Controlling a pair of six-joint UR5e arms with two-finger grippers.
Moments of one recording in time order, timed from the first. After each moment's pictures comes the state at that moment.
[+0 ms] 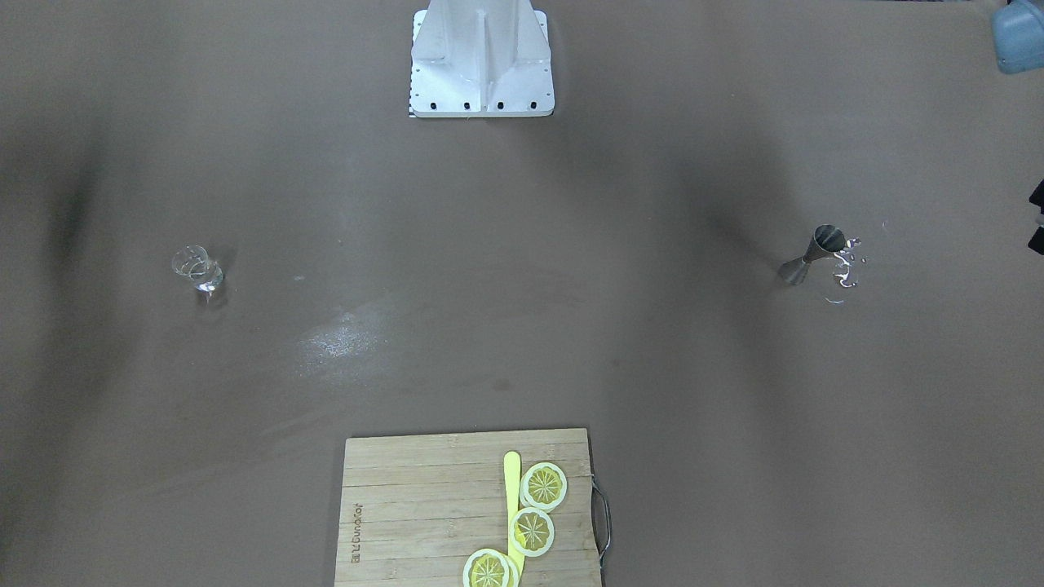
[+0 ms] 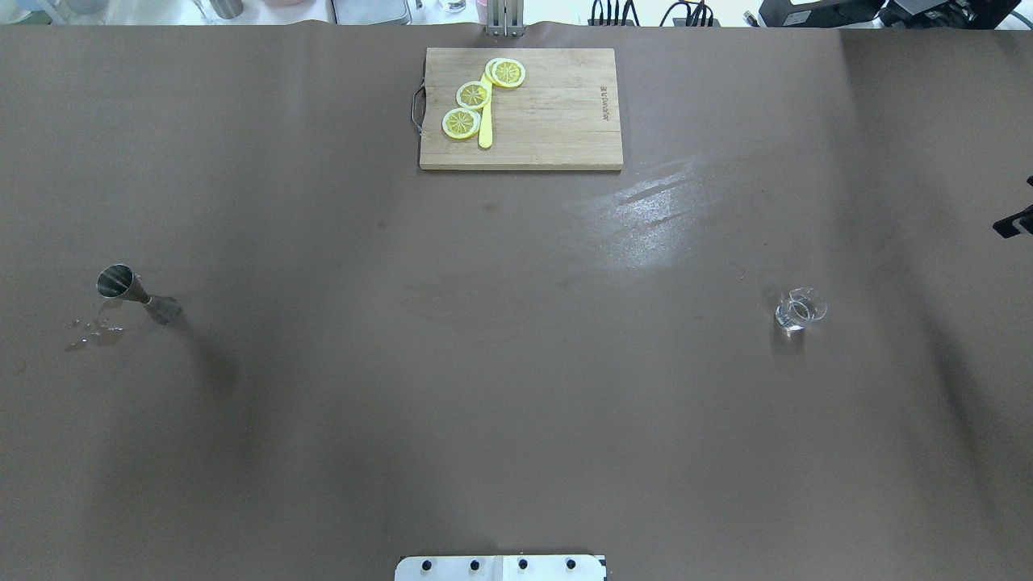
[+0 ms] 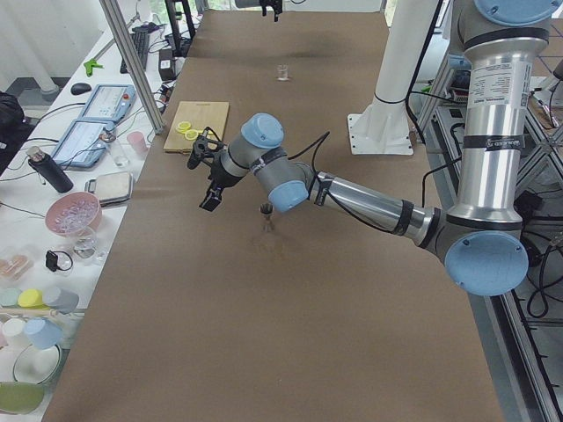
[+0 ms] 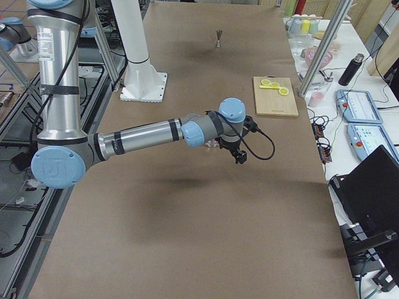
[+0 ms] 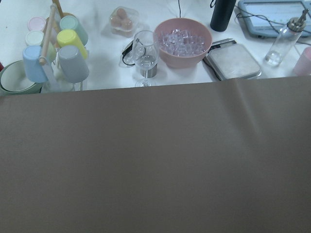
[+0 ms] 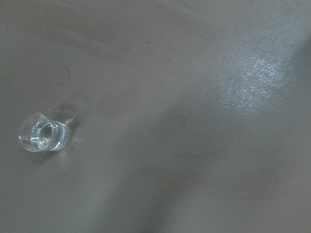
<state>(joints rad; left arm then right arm) -1.29 -1.55 -1.89 -2.30 -2.04 -0.81 1.31 -1.59 1.83 -1.37 2.40 -0.25</state>
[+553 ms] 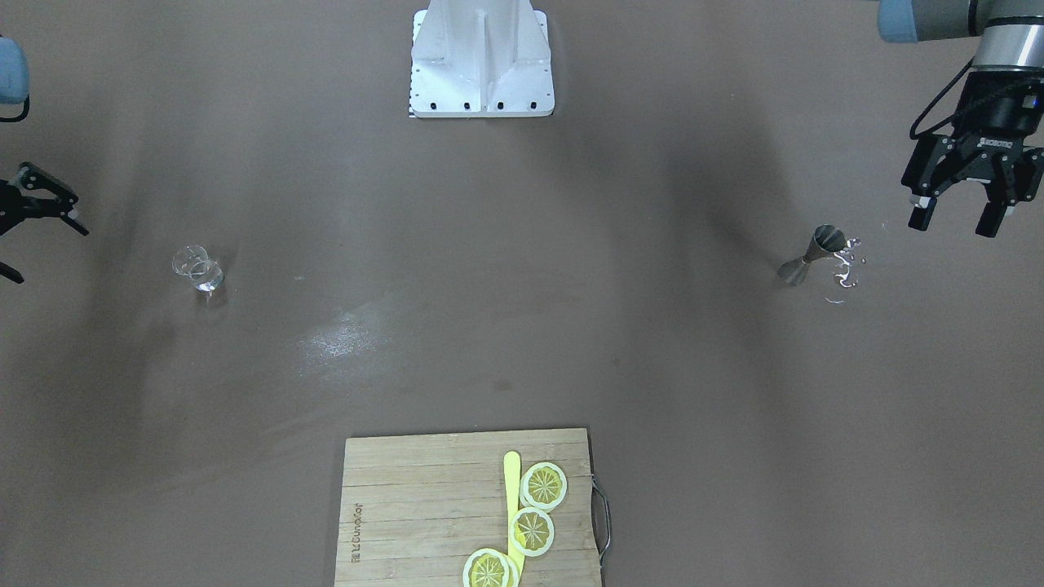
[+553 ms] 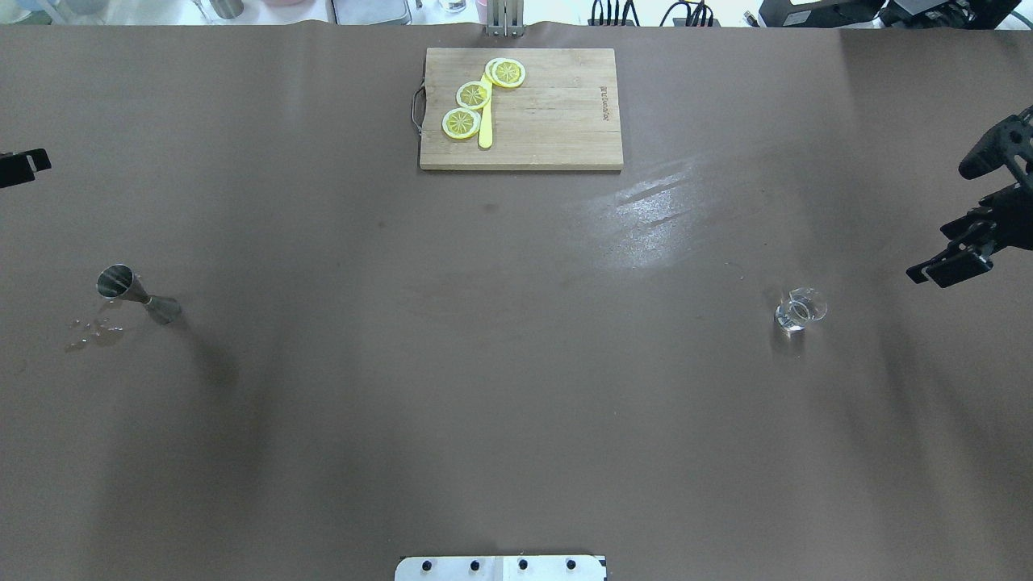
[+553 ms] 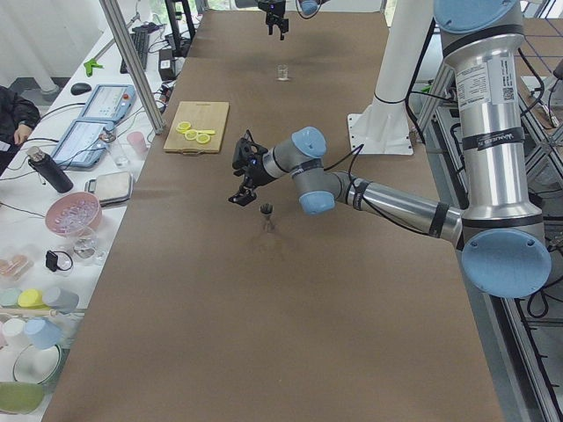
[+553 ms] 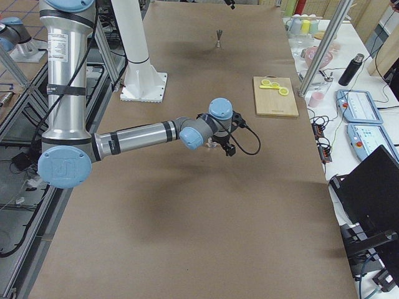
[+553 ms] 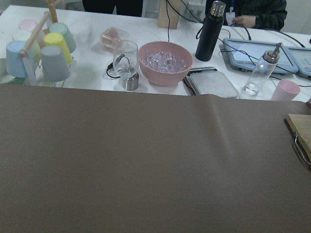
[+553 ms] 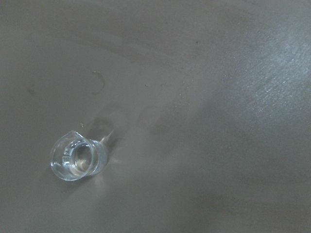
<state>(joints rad) -0.96 -1.35 -2.00 -2.55 -1.61 -1.00 1.11 -1.63 1.82 -1.12 2.32 0.01</state>
